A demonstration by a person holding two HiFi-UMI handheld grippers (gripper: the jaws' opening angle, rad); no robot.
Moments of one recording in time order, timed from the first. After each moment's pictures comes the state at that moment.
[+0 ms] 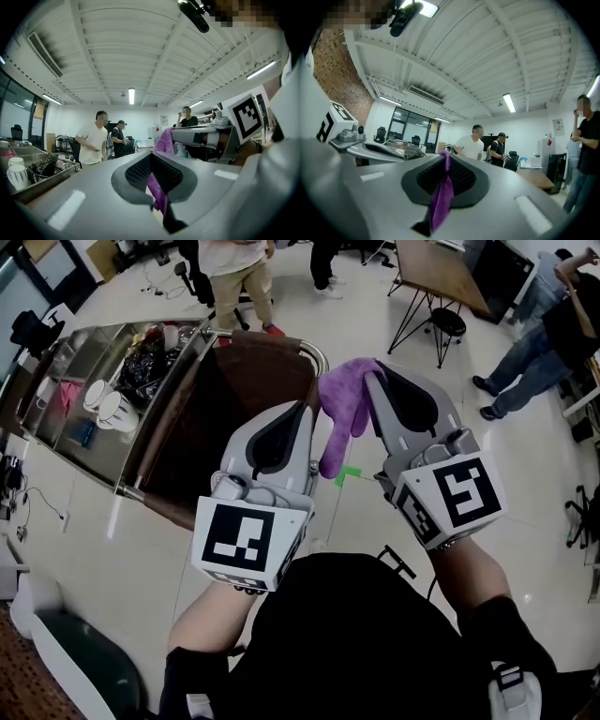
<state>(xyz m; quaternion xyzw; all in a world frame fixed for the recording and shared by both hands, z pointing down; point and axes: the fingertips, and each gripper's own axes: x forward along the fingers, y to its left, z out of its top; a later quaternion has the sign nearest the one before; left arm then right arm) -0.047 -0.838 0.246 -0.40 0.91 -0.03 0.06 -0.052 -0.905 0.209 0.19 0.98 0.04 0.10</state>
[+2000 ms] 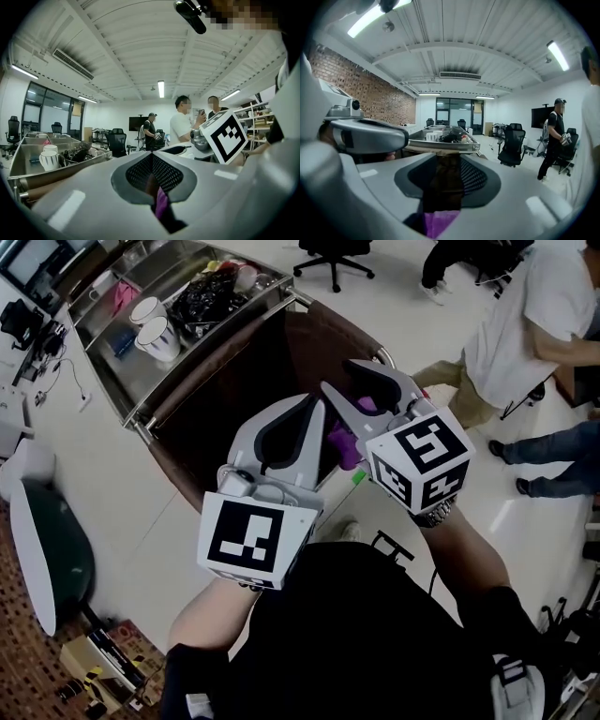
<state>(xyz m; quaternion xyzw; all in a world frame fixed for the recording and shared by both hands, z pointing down) -0.131 -0.798 0.312 -0.22 0.97 0.00 -0.06 -0.192 -0.801 0.335 0.46 0.88 0.05 -0.06</state>
